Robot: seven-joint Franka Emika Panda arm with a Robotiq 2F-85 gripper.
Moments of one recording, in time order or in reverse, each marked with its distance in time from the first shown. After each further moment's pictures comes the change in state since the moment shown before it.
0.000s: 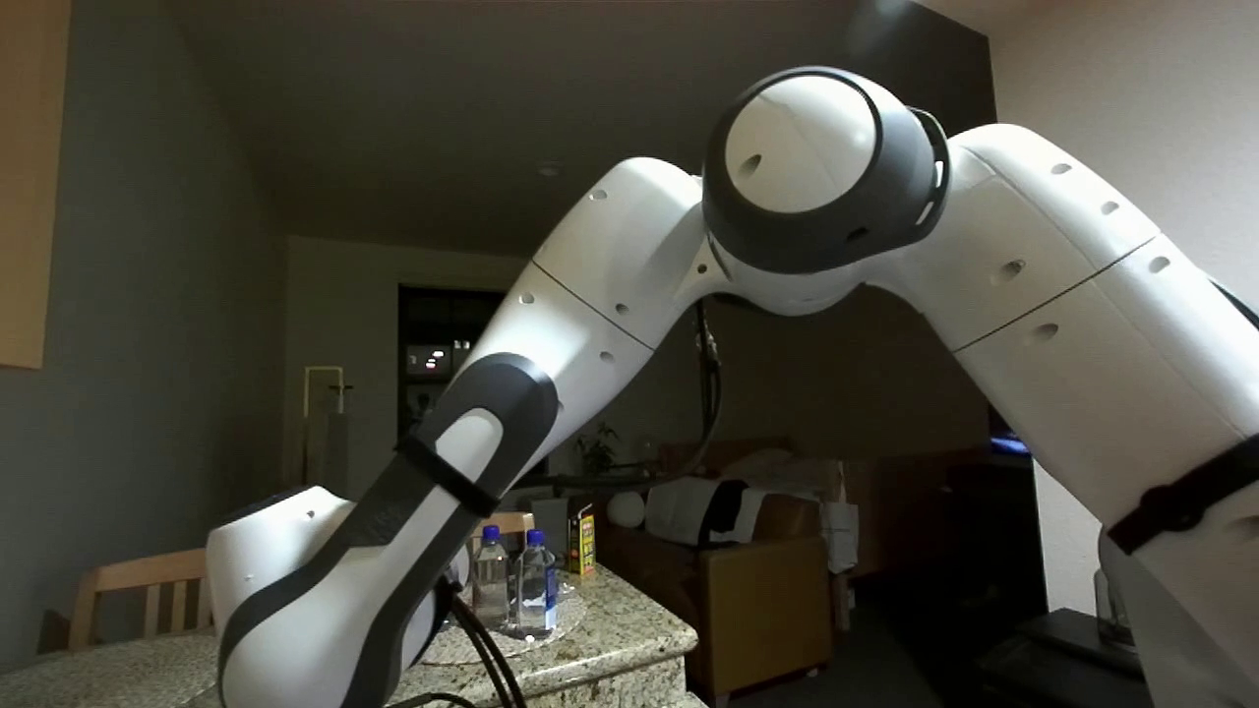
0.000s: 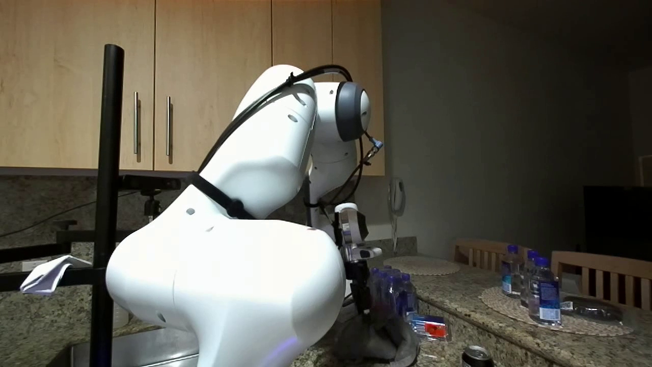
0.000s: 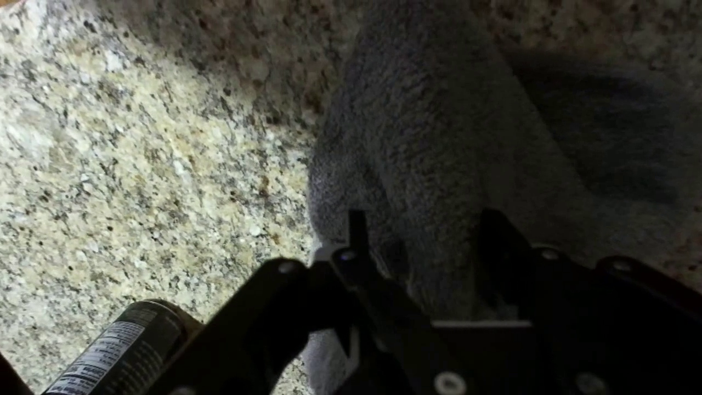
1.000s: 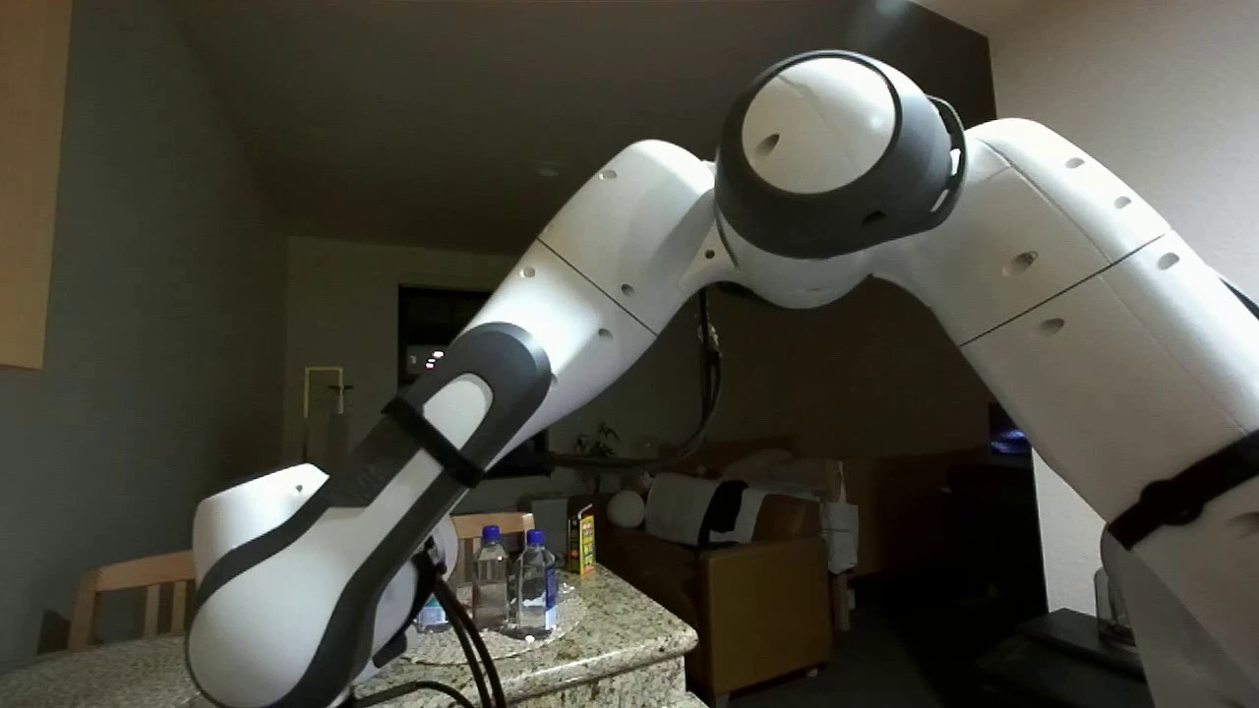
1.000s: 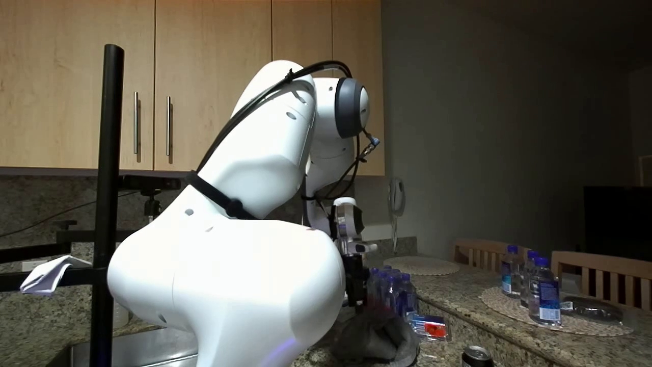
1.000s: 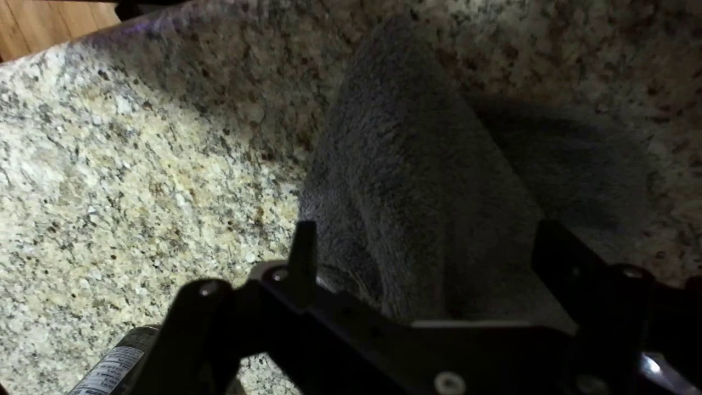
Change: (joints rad) arm -0.015 -0.027 0.043 0.011 0.077 -0.048 -0.031
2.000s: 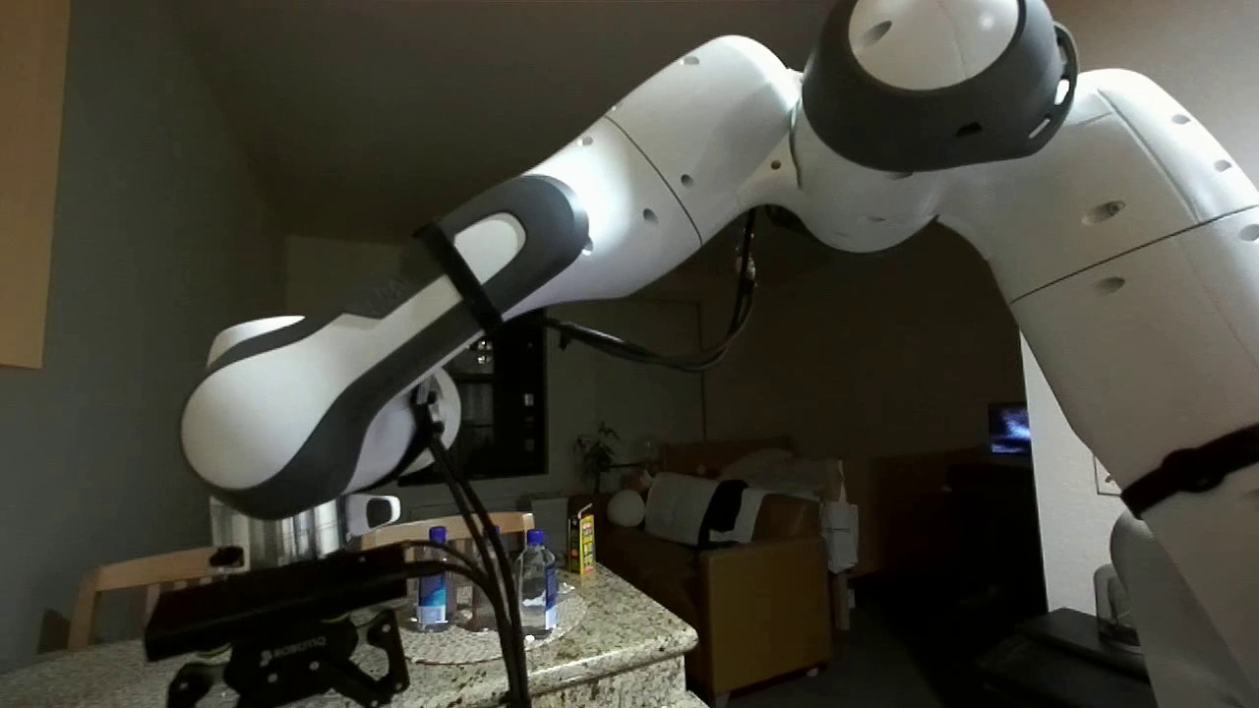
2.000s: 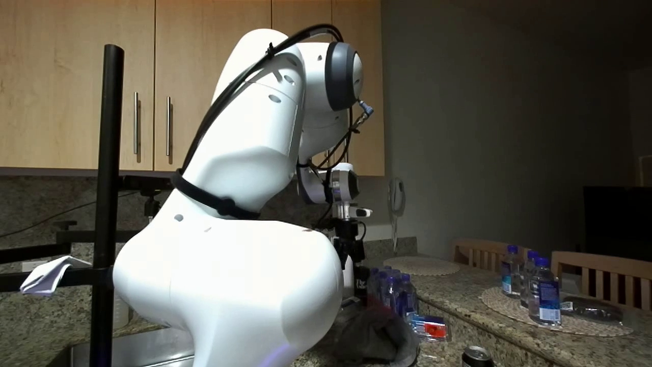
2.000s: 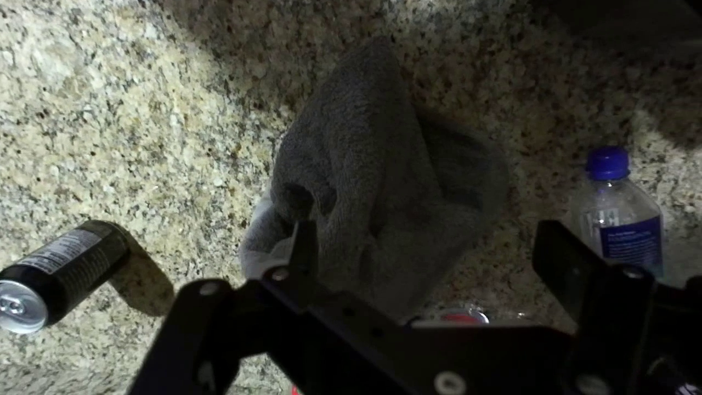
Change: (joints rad) arm -0.061 -0.187 0.081 0.017 0.090 -0.119 -0.365
